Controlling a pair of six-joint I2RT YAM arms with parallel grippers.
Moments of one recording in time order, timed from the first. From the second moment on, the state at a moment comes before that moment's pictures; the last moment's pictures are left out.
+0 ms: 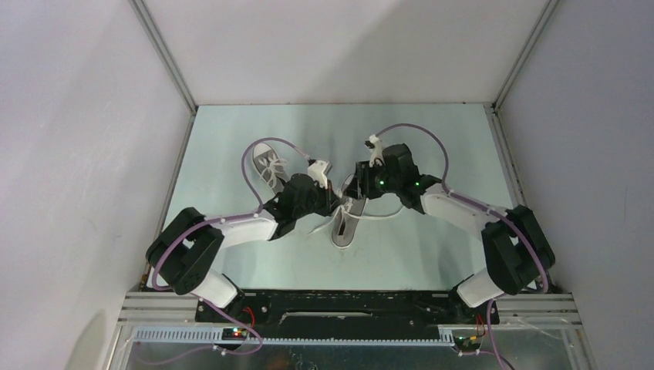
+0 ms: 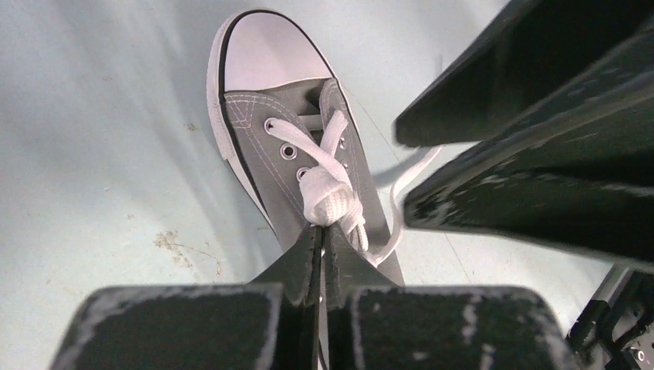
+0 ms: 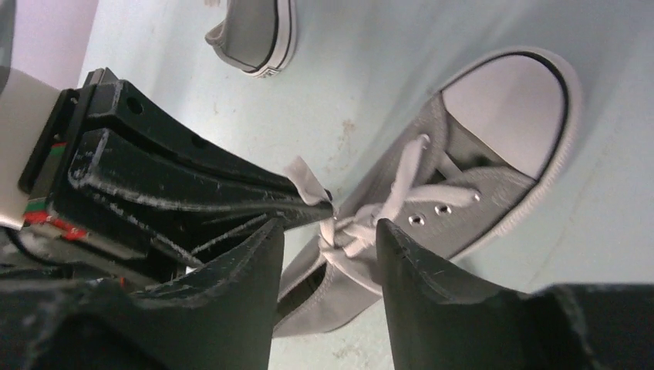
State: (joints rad) left arm -0.71 1.51 0.67 0.39 0.10 -0.41; right arm 0.57 1.56 0.95 0.00 -0.39 0.45
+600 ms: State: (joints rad) left arm -0.71 1.51 0.61 0.51 0.13 -0.42; right arm 0.58 1.19 0.60 -0.17 0.09 1.23
